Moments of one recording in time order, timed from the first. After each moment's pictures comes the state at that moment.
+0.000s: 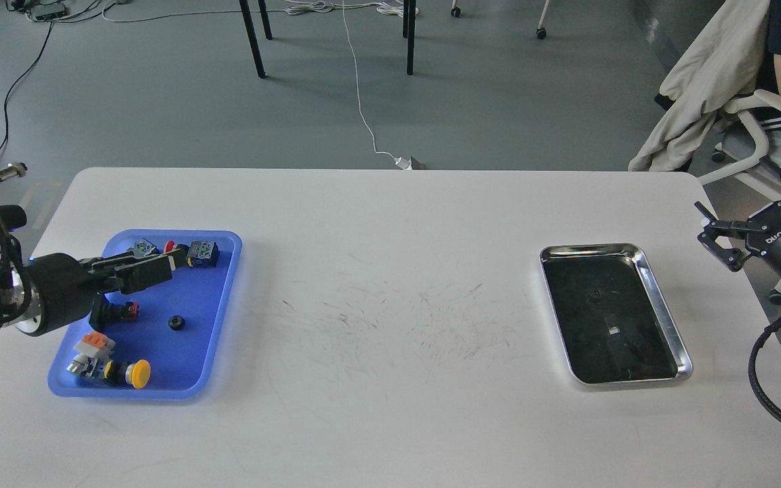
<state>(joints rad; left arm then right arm) -0.36 1.10 -0.64 -1.61 1.53 -0.15 -0.07 0.41 -0.81 0.76 0.96 0.51 0.49 0.03</state>
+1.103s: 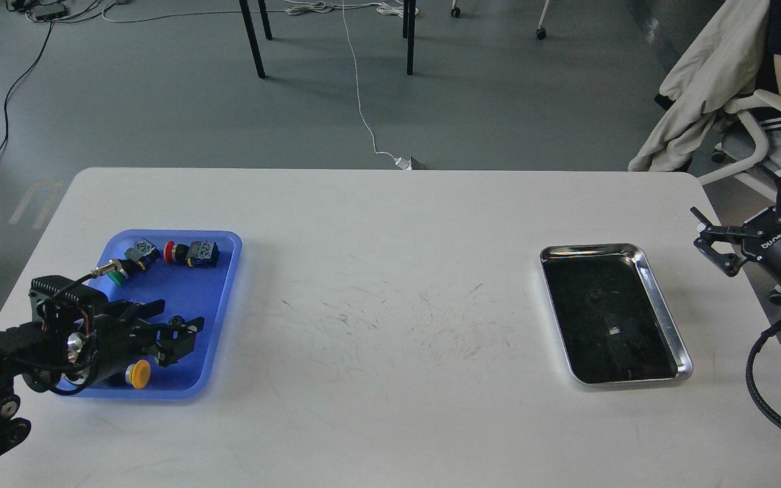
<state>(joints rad) -0.35 0.86 -0.52 -1.33 1.90 -0.04 -0.13 0.40 -0.81 0.76 0.96 0.51 0.49 0.03</state>
